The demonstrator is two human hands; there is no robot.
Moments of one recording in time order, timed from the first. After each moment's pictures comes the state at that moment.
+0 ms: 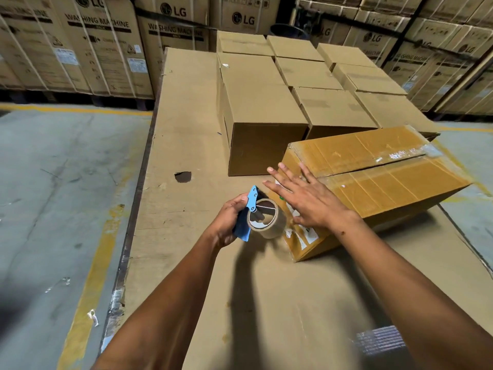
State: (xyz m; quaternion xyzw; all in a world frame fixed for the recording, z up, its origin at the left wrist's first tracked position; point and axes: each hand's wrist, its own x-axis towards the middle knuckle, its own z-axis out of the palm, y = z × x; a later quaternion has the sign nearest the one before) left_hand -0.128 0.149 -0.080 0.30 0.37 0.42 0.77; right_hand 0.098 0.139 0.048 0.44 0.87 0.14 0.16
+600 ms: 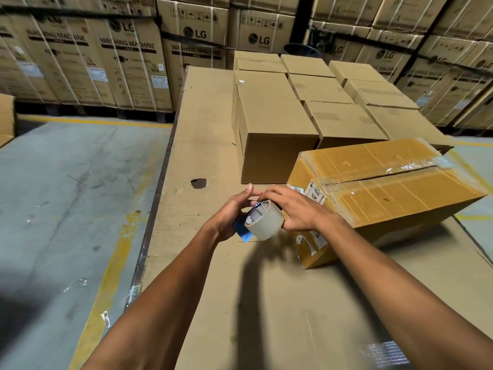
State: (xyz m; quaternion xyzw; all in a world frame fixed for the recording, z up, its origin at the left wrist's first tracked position) left_hand -0.161 0.145 -0.024 0.37 0.42 0.36 0.74; right_hand 0.054 0.144 0.039 0.42 0.90 -0.14 -0.03
